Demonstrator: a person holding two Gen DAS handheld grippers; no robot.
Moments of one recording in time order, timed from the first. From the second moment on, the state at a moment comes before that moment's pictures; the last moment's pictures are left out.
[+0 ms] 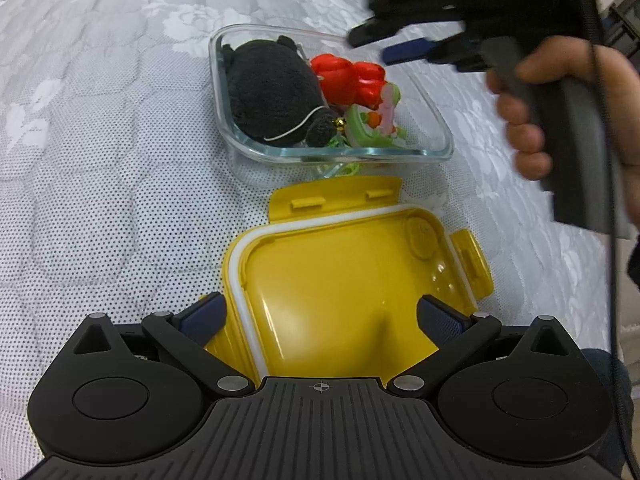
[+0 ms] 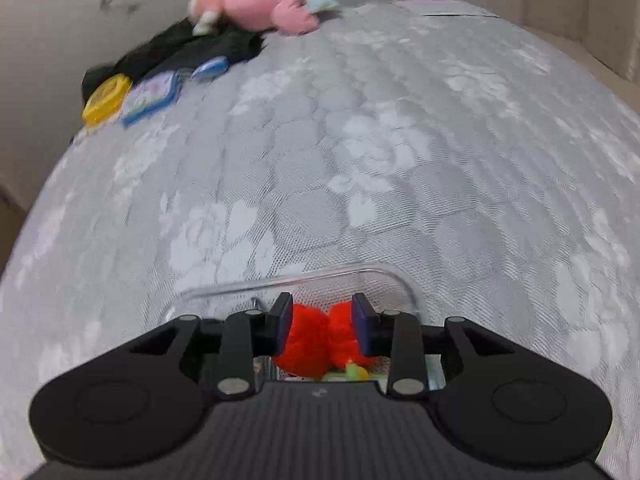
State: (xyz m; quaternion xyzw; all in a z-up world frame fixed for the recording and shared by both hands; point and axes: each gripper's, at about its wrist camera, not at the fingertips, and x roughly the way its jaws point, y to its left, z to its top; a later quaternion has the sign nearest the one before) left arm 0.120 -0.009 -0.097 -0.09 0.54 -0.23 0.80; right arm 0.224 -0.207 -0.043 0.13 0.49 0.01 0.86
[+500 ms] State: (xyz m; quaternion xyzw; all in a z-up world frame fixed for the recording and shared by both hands) left arm 0.118 -0.010 -0.097 -0.09 0.54 -0.23 0.80; right arm 0.223 -0.203 -0.041 0.09 0.51 0.02 0.86
